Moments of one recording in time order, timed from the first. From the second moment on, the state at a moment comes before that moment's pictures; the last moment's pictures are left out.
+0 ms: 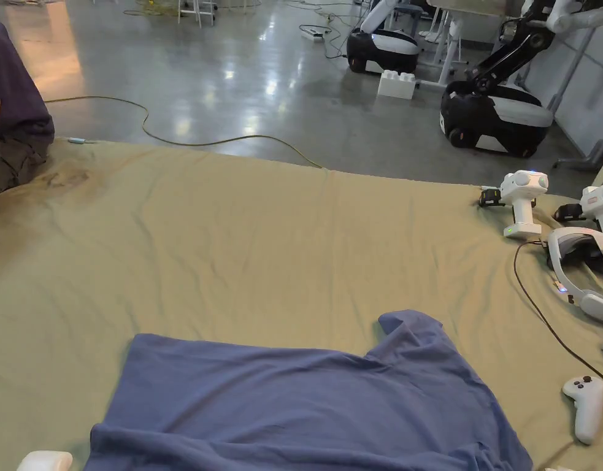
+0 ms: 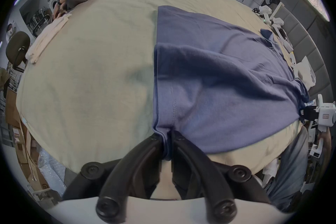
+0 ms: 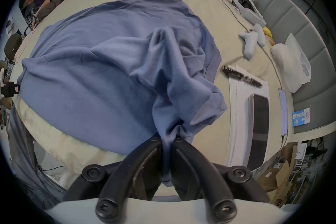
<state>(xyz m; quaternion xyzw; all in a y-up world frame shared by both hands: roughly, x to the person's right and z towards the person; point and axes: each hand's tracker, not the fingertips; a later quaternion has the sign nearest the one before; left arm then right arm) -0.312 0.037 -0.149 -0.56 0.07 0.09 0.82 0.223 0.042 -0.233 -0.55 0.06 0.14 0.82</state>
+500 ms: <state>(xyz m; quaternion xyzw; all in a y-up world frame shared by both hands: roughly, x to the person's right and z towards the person) -0.251 0.142 -0.194 -0.21 0.10 0.02 0.97 0.159 0.173 -0.256 -0.25 0.03 0.09 0.96</state>
